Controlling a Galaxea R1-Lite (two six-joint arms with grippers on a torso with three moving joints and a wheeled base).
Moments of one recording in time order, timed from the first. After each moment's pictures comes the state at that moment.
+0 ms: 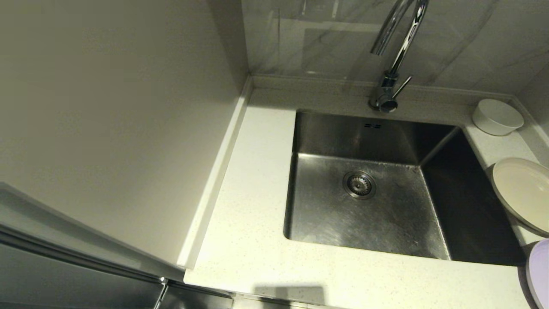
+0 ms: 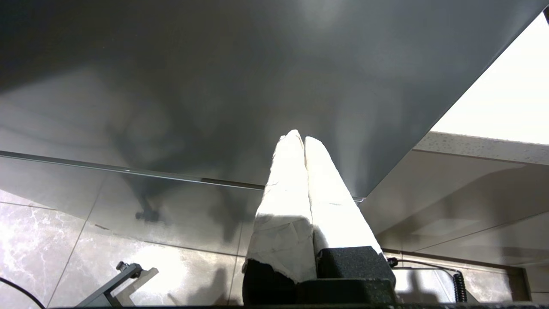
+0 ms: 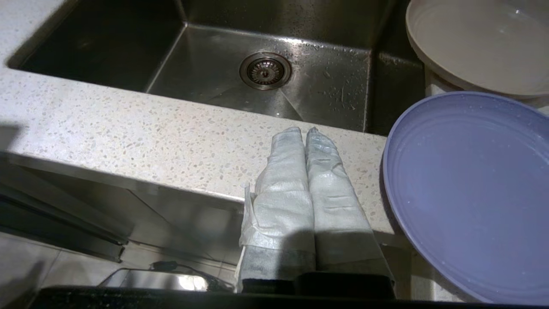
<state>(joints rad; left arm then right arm) 0.00 0.00 0.00 0.00 0.02 -0.02 0.00 0.00 0.00 -0.06 0.02 0.01</state>
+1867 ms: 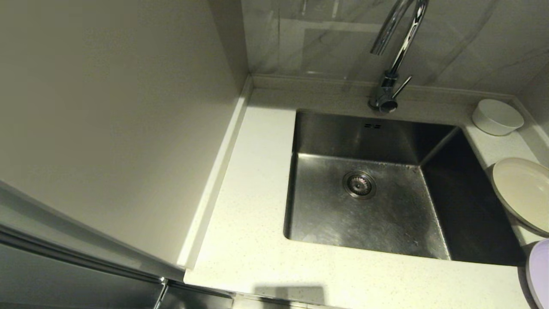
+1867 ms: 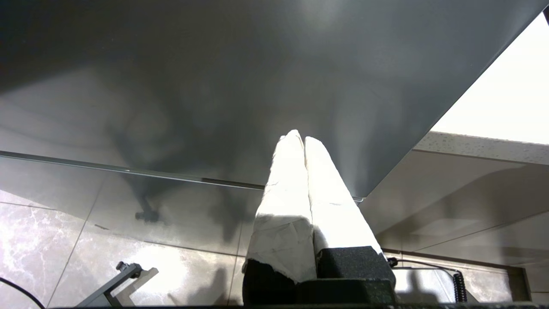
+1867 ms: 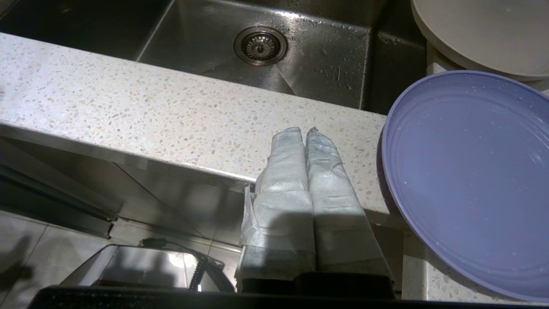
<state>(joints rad) 0.00 0.00 0.00 0.00 0.02 -0.02 0.00 0.00 0.00 0.00 0.02 -0.03</state>
